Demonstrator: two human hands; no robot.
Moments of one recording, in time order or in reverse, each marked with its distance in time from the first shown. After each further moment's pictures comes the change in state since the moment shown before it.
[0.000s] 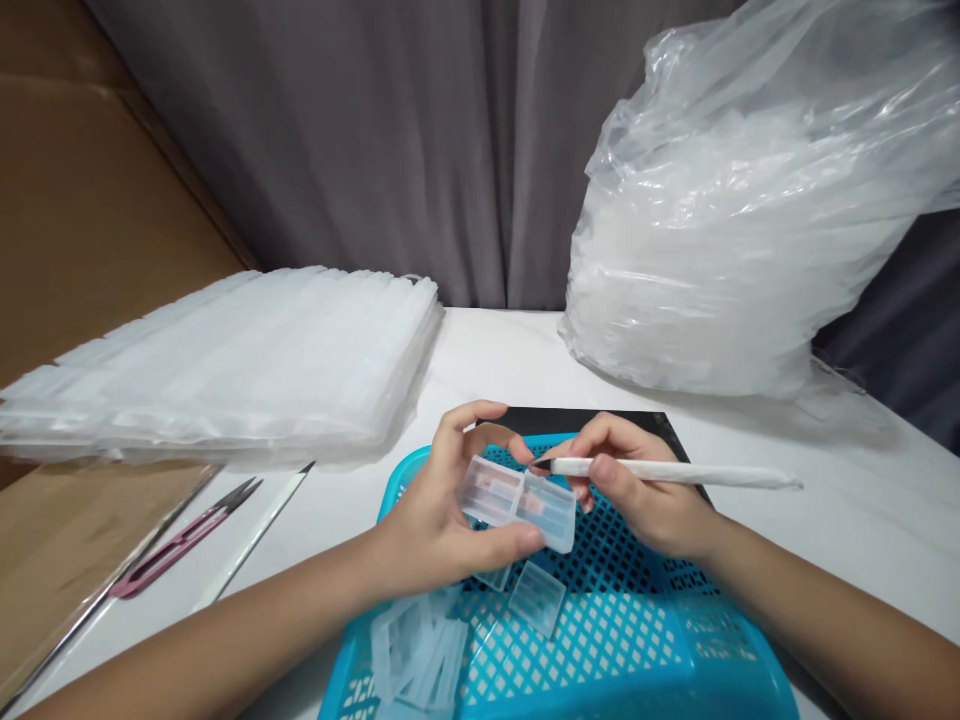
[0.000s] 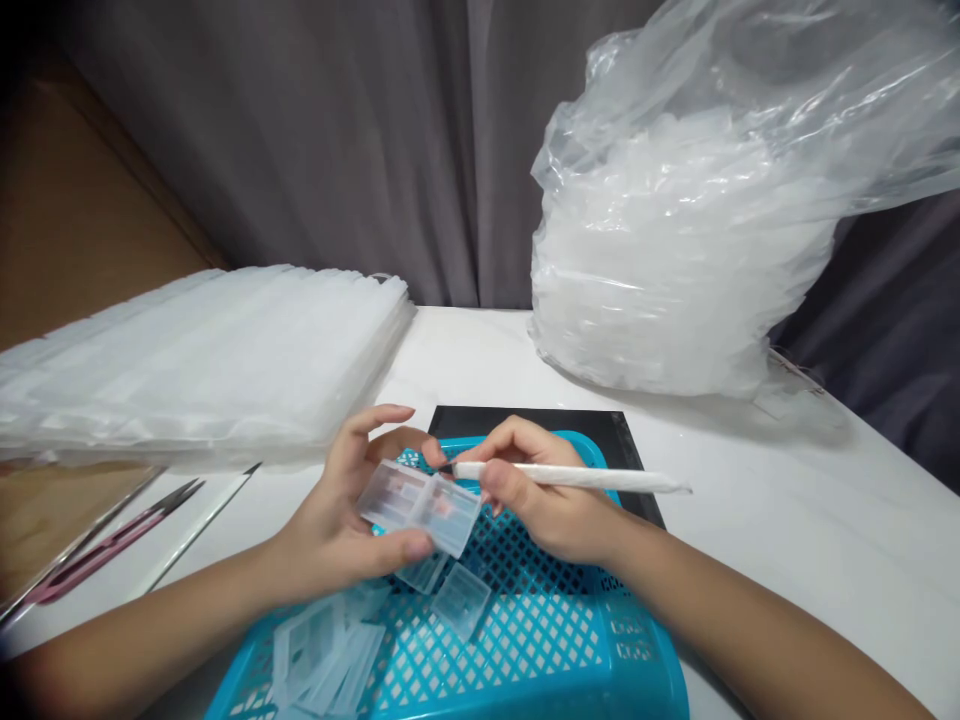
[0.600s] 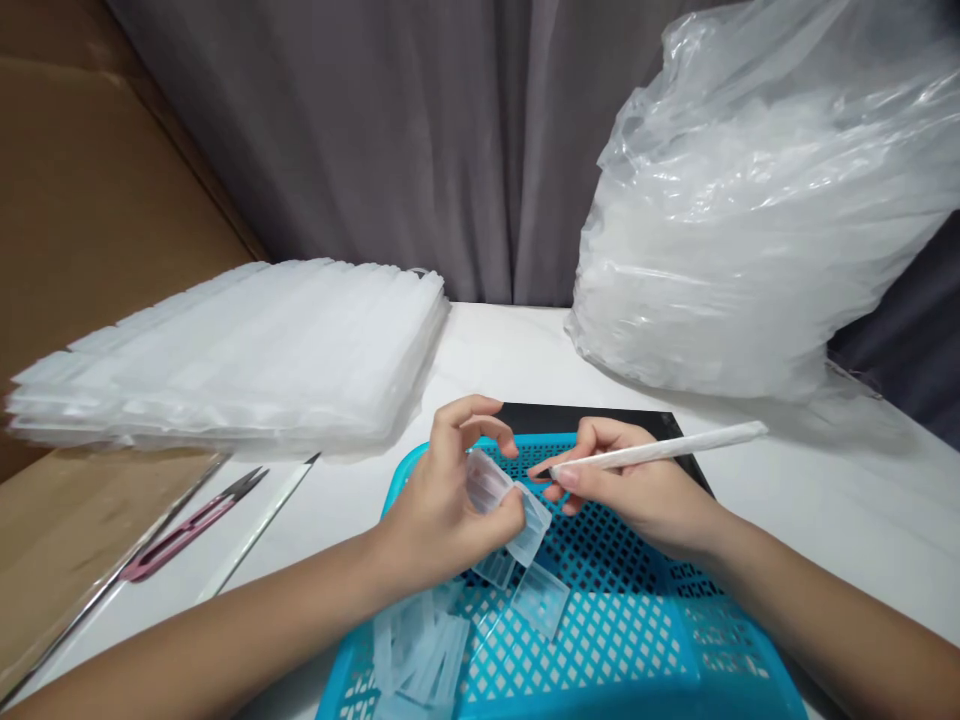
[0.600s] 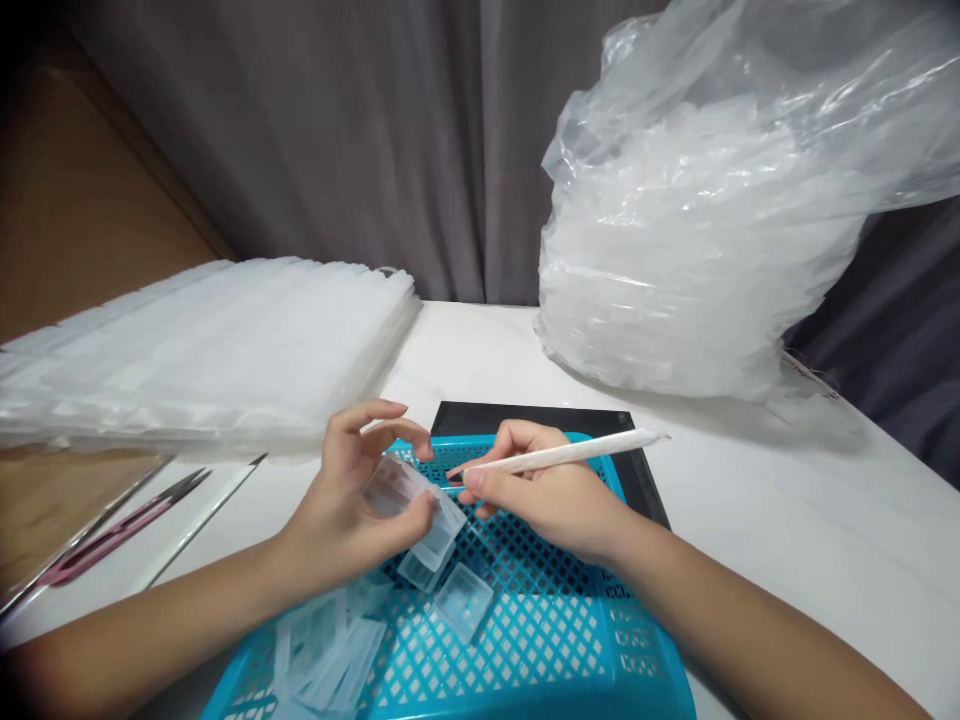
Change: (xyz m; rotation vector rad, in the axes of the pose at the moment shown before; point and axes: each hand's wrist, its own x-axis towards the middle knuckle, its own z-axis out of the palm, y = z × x) left_hand -0.003 -0.006 0.005 0.449 0.200 0.012; right_hand 0.010 -0.004 0.007 0.109 0.054 0.303
